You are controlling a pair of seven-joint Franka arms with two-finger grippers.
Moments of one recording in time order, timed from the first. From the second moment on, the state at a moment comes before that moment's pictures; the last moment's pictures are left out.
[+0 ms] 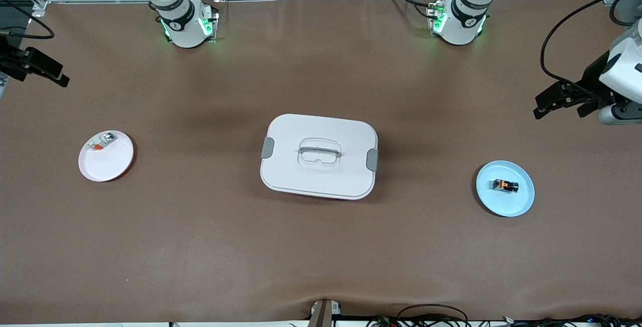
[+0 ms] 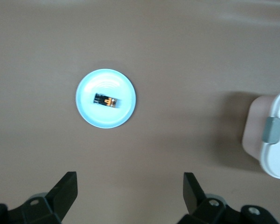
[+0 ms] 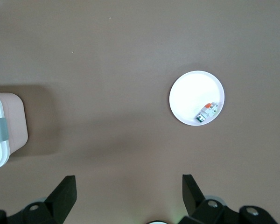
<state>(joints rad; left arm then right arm) 0.03 0.01 -0.10 -1.60 -0.01 1.68 -0.10 0.01 -0.09 -0.06 -1.59 0.01 1.48 0.11</state>
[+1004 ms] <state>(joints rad) 0.03 0.02 -0.09 -1.60 0.00 1.65 -0.05 0.03 -0.09 -0.06 -1.59 -0.01 1.49 0.08</state>
